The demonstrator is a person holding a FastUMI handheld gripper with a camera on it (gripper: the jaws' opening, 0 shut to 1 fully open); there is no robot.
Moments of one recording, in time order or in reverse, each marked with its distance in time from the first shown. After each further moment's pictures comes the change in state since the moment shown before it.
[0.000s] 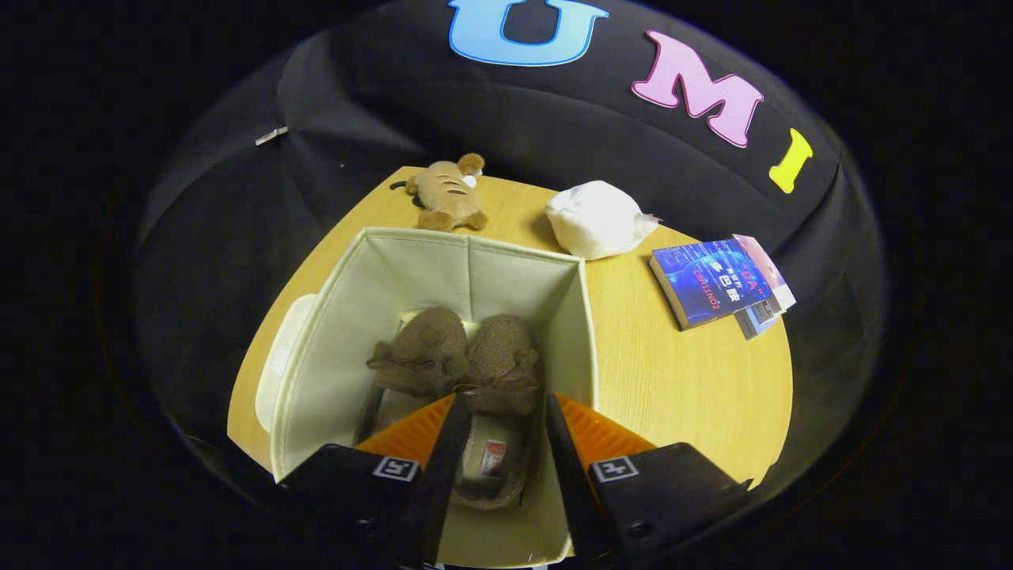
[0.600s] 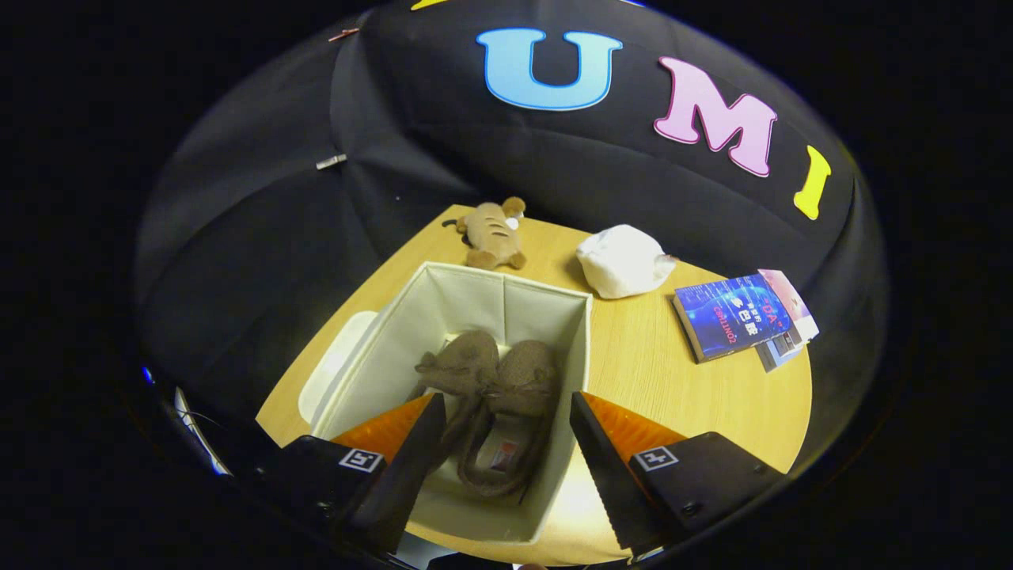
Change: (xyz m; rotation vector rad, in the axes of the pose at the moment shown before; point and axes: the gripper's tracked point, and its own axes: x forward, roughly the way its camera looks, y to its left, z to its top) arm -0.061 -0.013 0.017 -0.043 -0.190 0.185
